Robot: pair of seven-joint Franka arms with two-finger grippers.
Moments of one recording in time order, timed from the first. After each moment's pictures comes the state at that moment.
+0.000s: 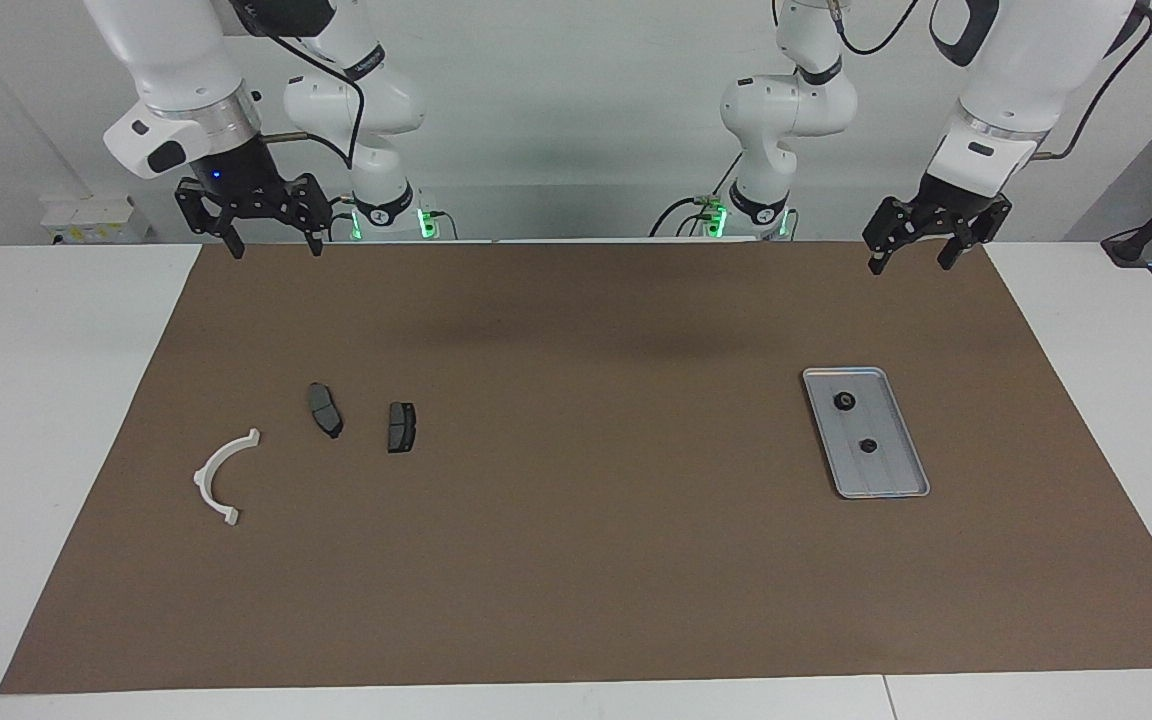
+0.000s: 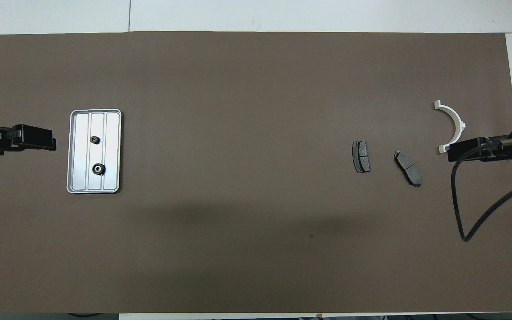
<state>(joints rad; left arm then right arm) -0.09 -0.11 -0.01 -1.72 -0.01 1.65 -0.12 0.00 -0.13 0.04 -1.72 0.01 1.59 0.03</state>
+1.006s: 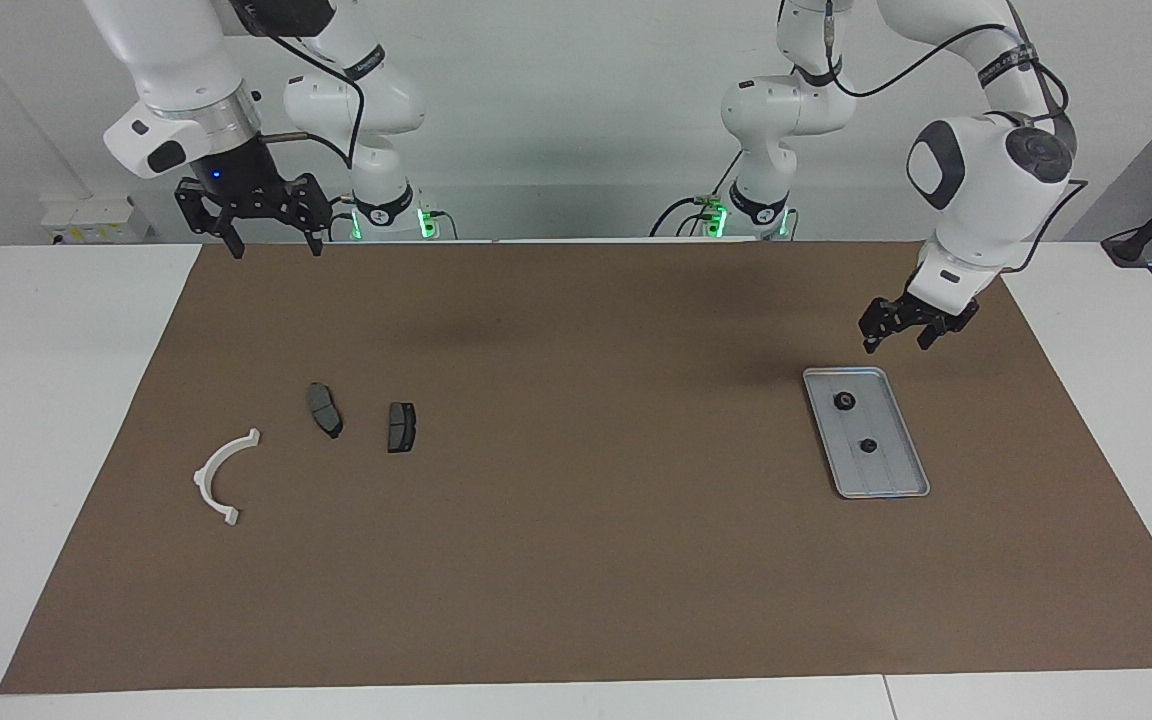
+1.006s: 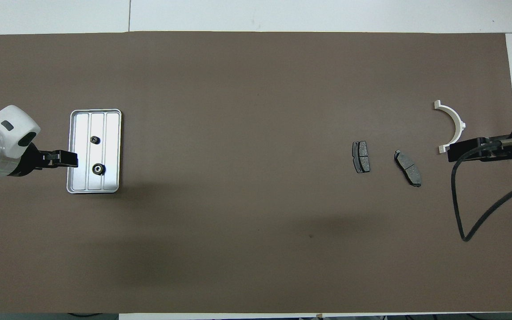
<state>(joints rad) 0.00 -0.06 0.02 -2.15 0.00 2.12 0.04 0.00 -0.13 0.04 -1.72 0.01 1.59 0.03</state>
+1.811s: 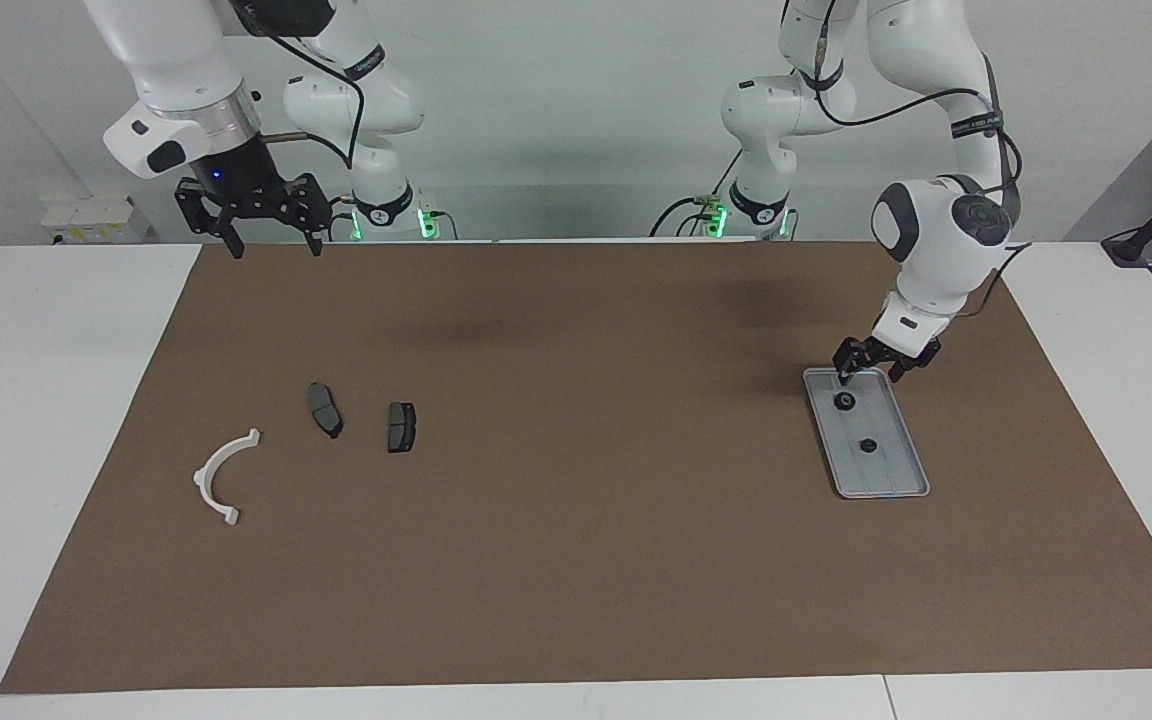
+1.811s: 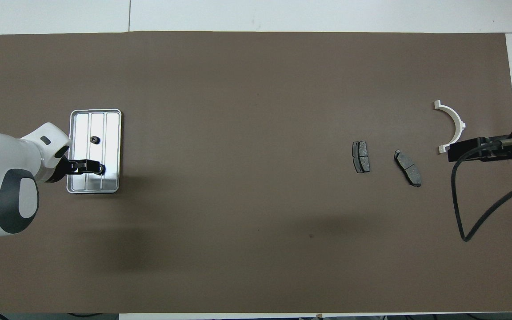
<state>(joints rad) 0.00 0.03 0.01 -2.28 0.00 2.33 0.04 0.00 -0.13 0.04 -1.72 0.01 1.59 0.03</state>
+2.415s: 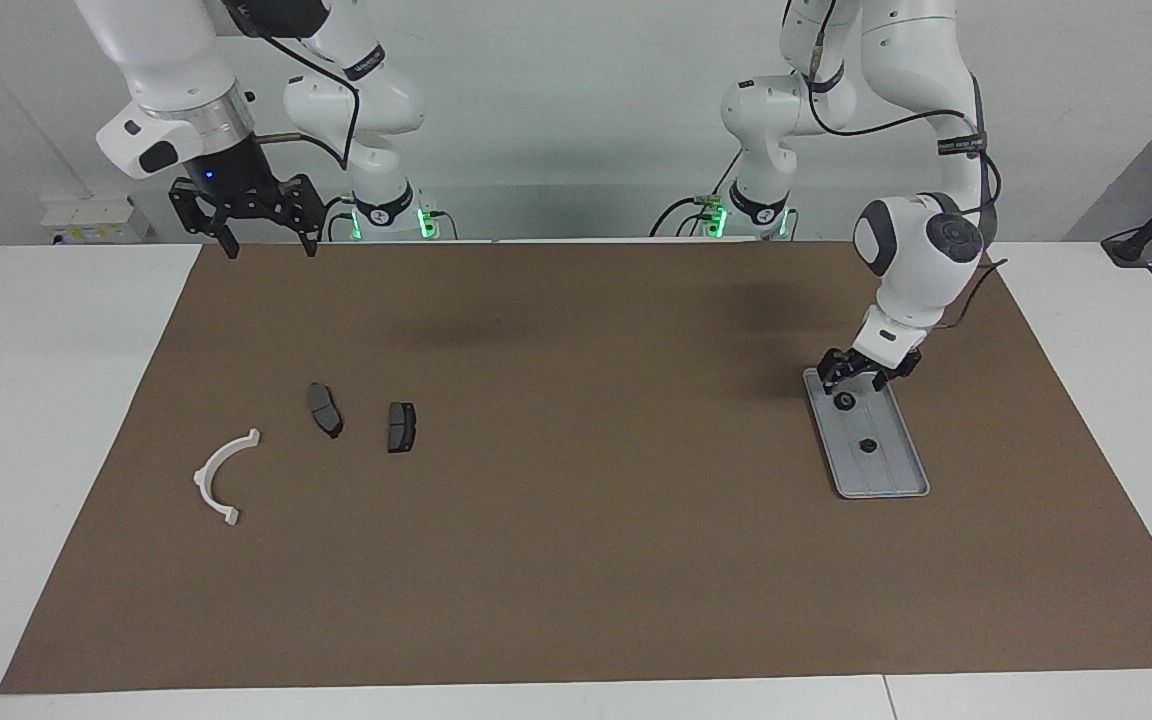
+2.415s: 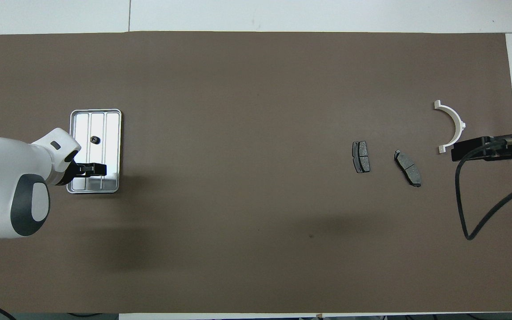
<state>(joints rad) -0.01 0.09 0.00 -2.31 0.00 2.44 0.01 -0.01 -0.13 0.04 -1.72 0.01 1.59 0.03</state>
